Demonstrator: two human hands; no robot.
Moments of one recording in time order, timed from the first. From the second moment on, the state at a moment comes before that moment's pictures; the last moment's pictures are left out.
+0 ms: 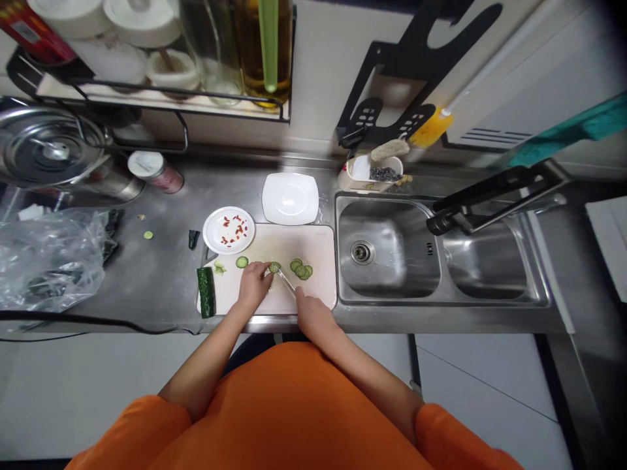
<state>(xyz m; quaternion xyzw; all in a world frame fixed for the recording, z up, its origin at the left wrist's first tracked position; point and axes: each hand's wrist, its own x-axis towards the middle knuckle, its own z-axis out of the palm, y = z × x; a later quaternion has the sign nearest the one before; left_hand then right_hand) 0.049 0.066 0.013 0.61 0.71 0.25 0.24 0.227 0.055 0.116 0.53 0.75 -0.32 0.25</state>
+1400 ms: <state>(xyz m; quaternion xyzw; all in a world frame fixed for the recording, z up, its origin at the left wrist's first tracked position) 0.042 0.074 0.047 0.47 0.76 0.26 0.36 0.250 0.045 0.130 0.54 0.70 -0.36 0.30</state>
